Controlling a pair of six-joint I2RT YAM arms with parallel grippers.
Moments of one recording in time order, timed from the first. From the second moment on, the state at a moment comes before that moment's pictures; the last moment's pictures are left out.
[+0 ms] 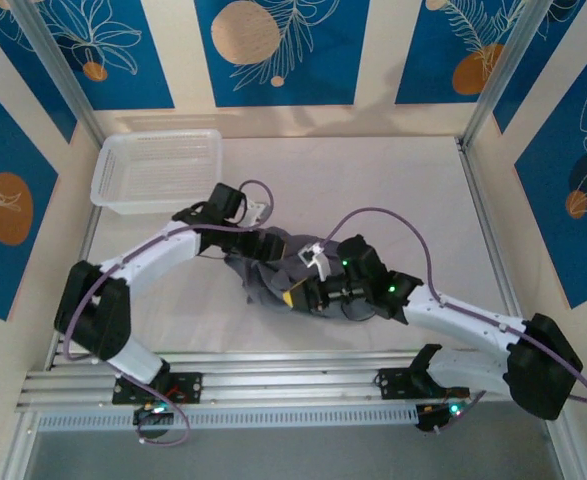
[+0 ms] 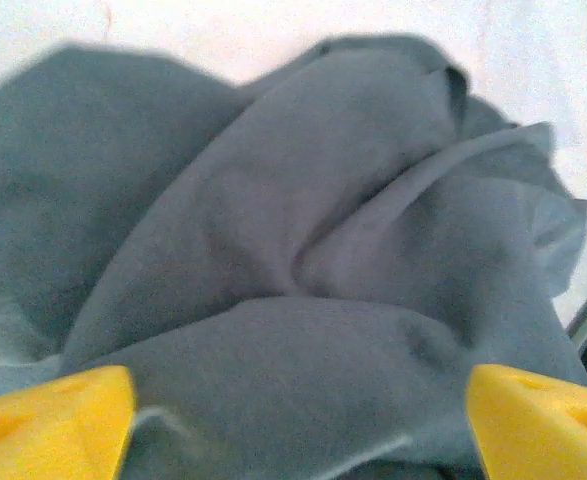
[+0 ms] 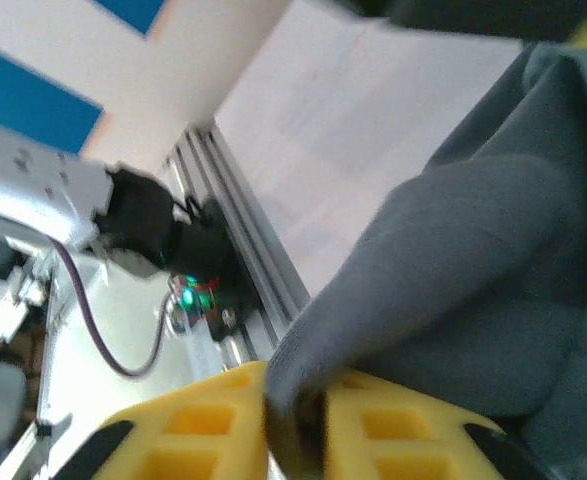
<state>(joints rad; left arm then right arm) -0.53 1.58 1.11 -0.56 0.46 -0.23 0.83 1.12 0.61 -0.06 -0.61 0.53</state>
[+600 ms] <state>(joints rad) -0.55 1.65 1.18 -0.54 0.59 -0.39 0.84 1.29 0.83 -0.21 -0.10 0.29</state>
